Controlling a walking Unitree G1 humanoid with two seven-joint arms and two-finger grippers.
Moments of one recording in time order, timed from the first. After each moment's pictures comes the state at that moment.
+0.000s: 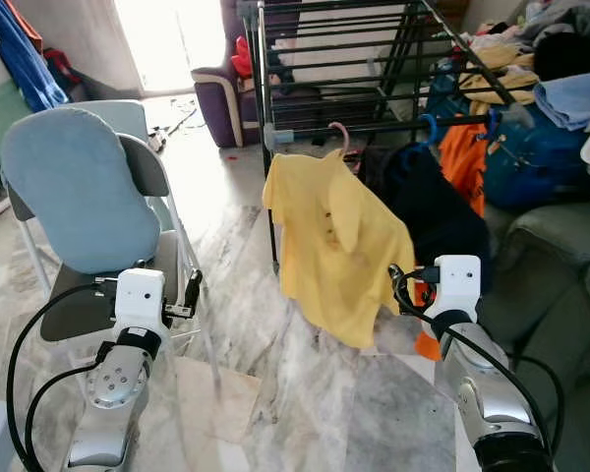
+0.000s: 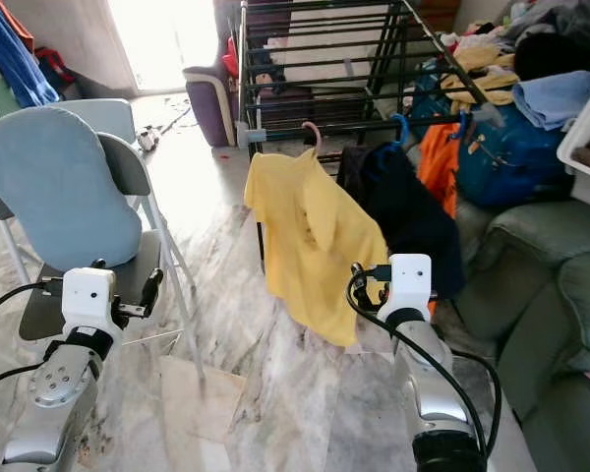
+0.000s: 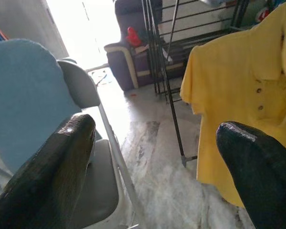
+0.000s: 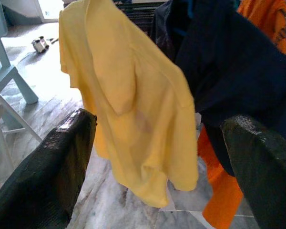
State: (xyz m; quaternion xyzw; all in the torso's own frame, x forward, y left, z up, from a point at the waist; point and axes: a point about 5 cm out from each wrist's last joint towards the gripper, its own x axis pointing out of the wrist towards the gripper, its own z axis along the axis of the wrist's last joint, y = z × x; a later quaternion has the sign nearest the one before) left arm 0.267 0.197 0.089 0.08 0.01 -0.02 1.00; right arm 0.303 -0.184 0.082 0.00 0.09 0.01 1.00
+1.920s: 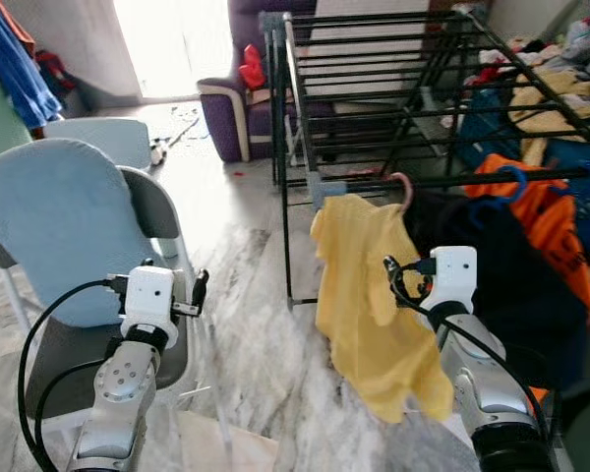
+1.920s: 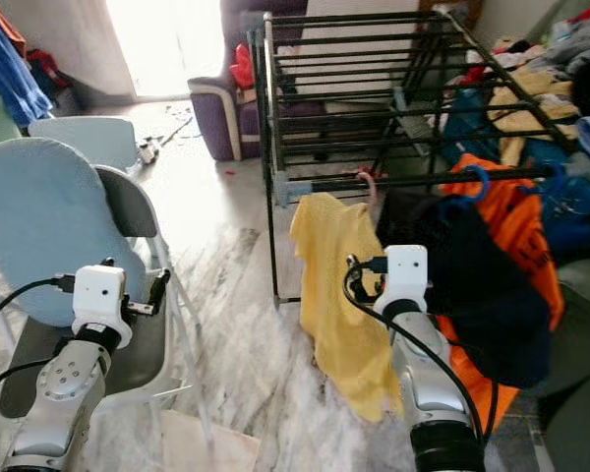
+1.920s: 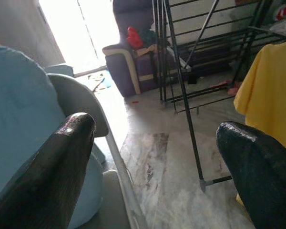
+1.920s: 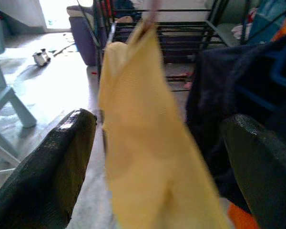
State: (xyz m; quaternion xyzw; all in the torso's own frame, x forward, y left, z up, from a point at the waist) left arm 0.272 0.190 0.085 0.09 0.02 -0.03 1.00; right arm 0.309 -0.182 0.087 -0.01 0.08 0.02 1.00
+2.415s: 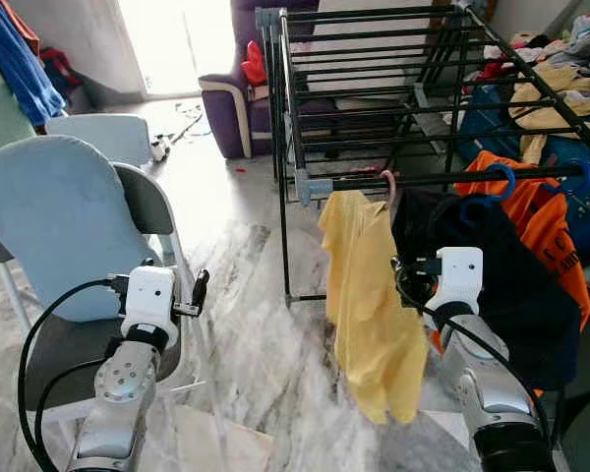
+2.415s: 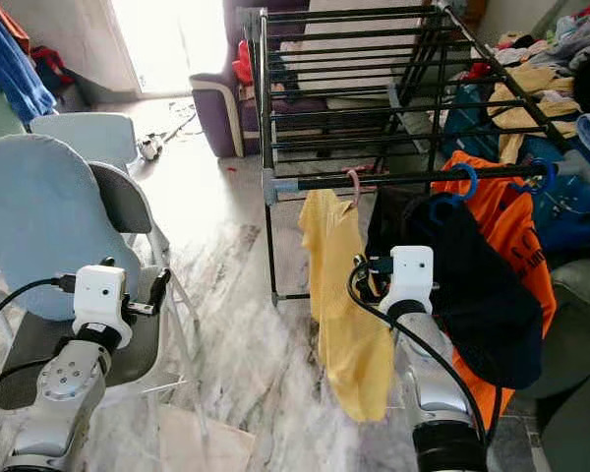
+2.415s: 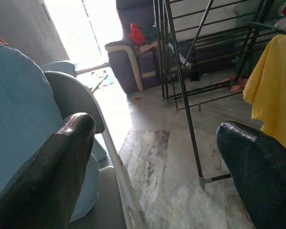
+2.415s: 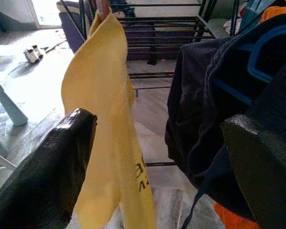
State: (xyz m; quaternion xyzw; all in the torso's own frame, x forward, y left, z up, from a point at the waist) left arm 0.272 0.191 0.085 0.09 0.02 -0.03 1.00; right arm 0.309 -0.185 0.088 -0.01 0.08 0.00 1.00
